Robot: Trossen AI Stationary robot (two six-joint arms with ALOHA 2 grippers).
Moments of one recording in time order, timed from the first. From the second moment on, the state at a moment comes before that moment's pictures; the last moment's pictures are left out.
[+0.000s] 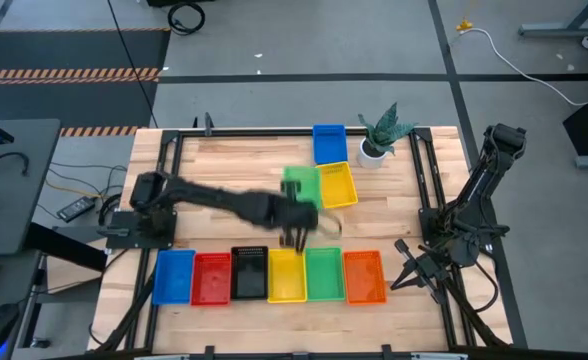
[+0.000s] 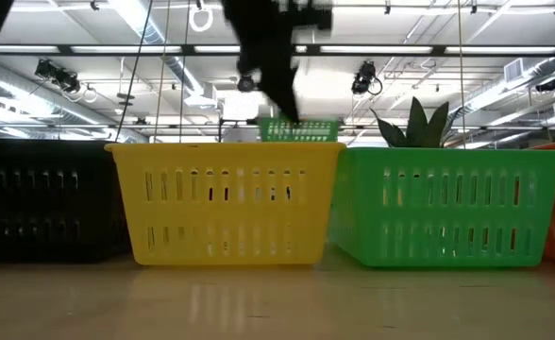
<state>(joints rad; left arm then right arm) -0.14 1.93 1.63 -0.80 -0.49 0.09 1.05 0.82 0.20 0.38 0.51 0.16</state>
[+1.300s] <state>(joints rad) -0.57 2.39 2.31 -1.01 -0.66 -0.51 1.05 0.82 0.20 0.41 0.50 0.14</state>
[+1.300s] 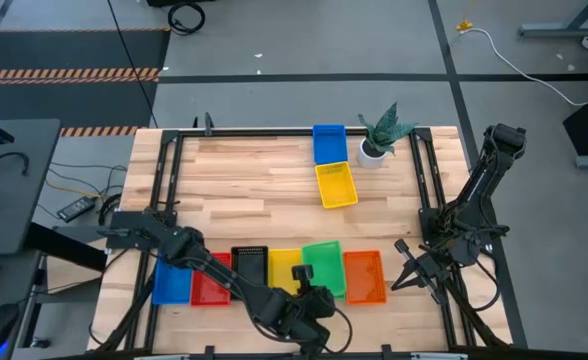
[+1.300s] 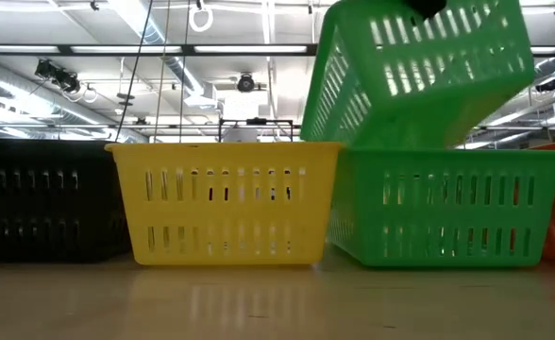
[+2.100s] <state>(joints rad) -0.50 2.39 2.31 -1.01 -0.51 -0.63 1.05 0.82 0.20 0.40 0.50 0.14</state>
